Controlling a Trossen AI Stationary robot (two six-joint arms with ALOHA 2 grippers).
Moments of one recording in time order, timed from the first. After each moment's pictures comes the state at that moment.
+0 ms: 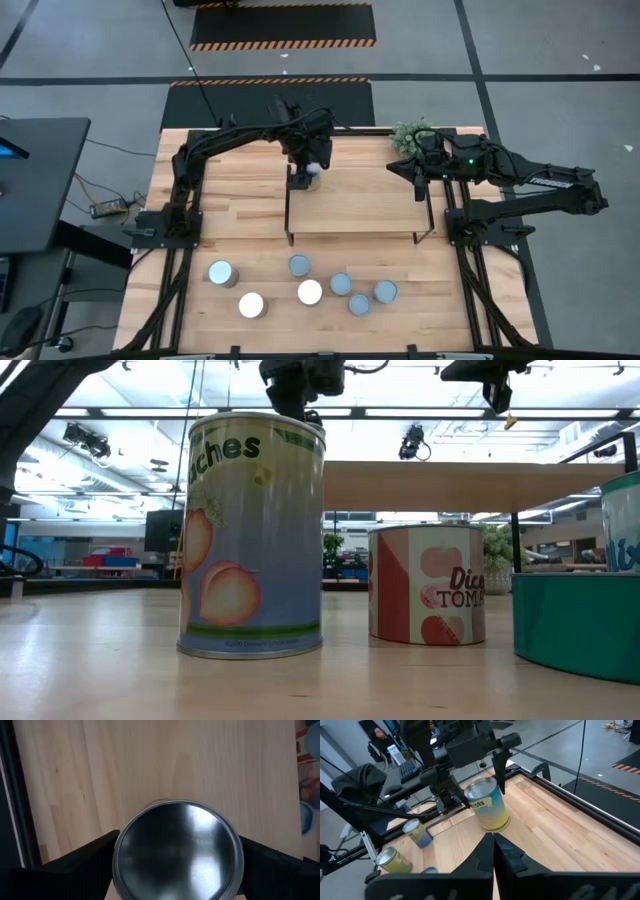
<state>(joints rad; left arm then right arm) 0.30 2.03 2.22 -1.45 0.11 0.43 -0.15 0.75 0.87 -0.38 0.06 0.39</state>
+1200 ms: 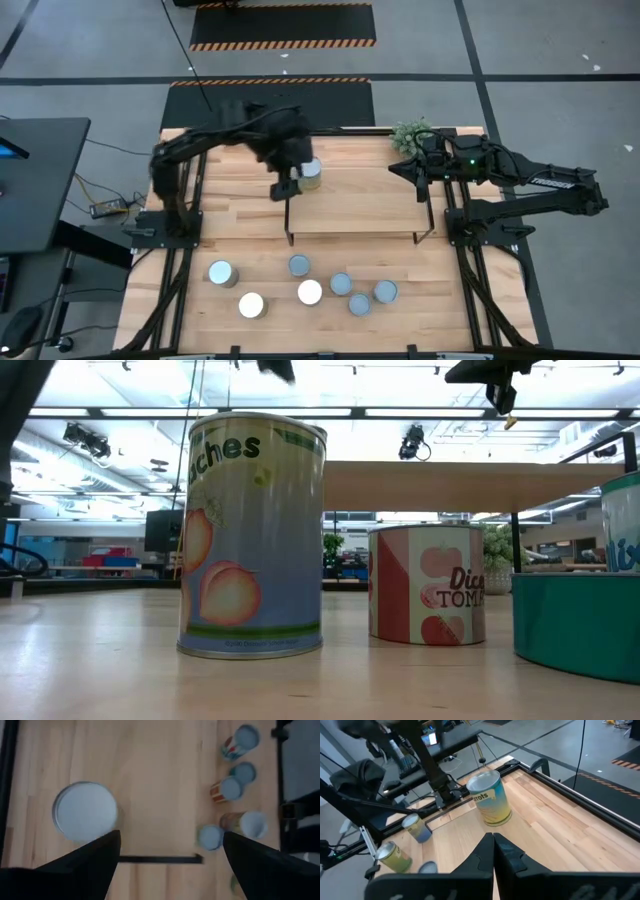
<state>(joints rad) 0.16 1.86 2.36 -1.57 0.16 0.05 -0.15 0.74 0.87 -0.42 0.06 0.39</state>
